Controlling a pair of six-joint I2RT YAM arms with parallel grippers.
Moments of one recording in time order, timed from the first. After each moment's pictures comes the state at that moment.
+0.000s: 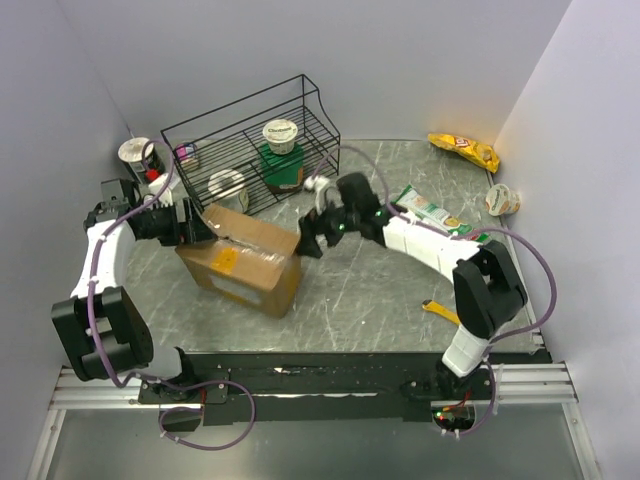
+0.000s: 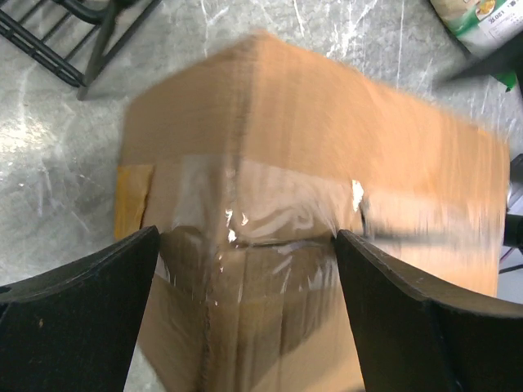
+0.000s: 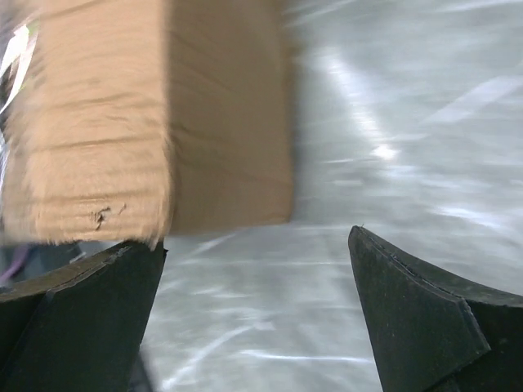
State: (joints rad) left arm 0.30 1.41 1.11 -0.77 0.85 0.20; right arm 0.65 1.67 1.20 -0.21 -0.55 -0.01
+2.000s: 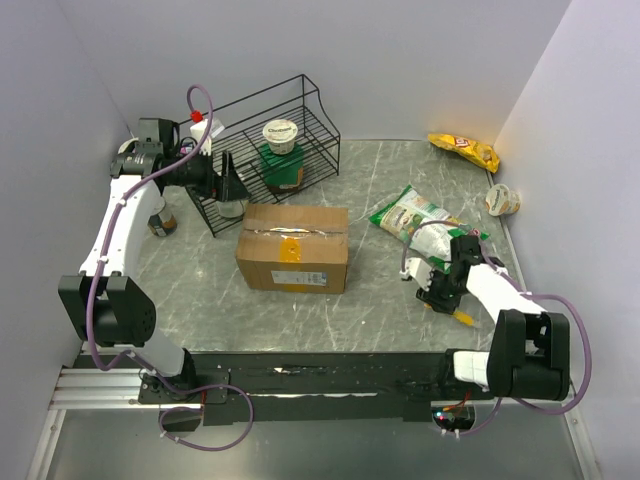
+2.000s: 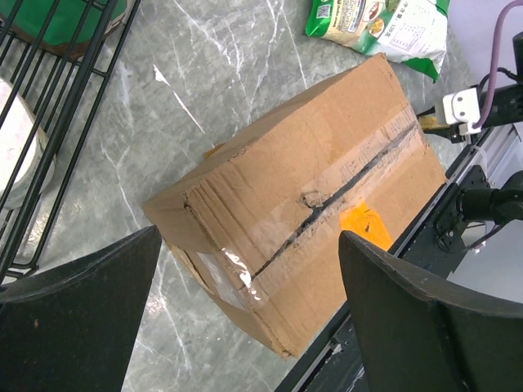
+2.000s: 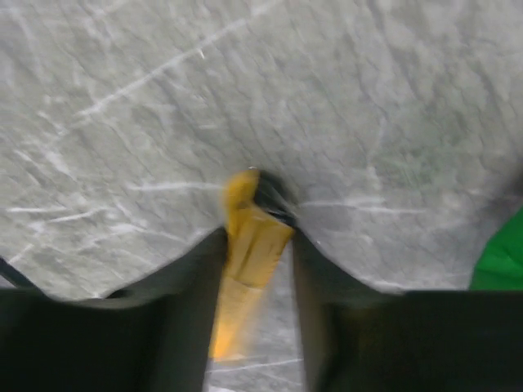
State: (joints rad) left arm -0.02 1.58 1.62 -0.87 0.81 0.12; right arm -0.09 1.26 0.59 -0.72 -0.30 -1.24
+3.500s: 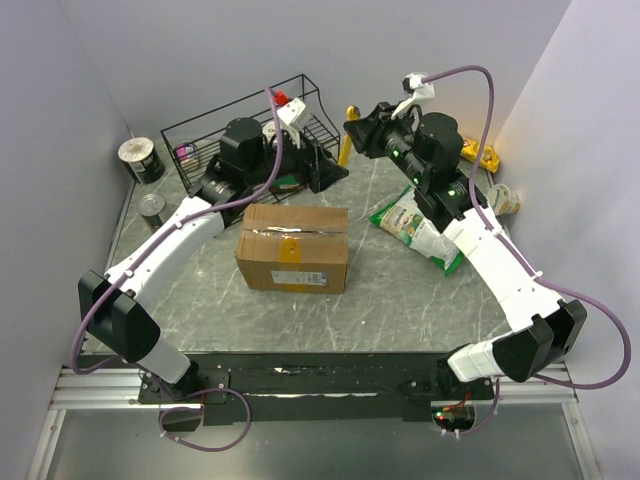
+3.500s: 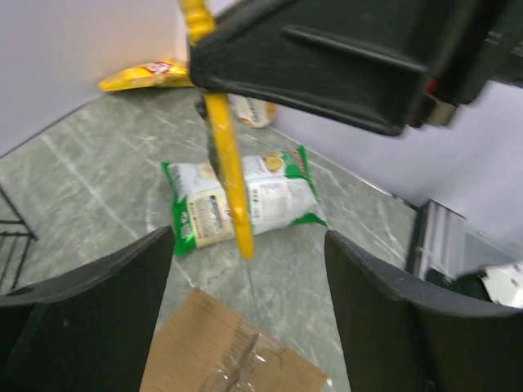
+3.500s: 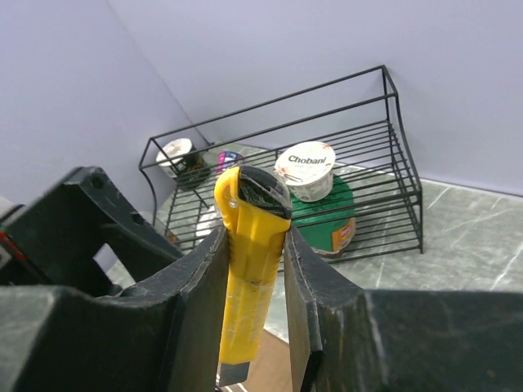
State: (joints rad) left arm -0.56 1.54 1.53 -0.03 0.58 -0.23; right arm 0.47 1.39 1.52 -0.08 -0.08 0.34
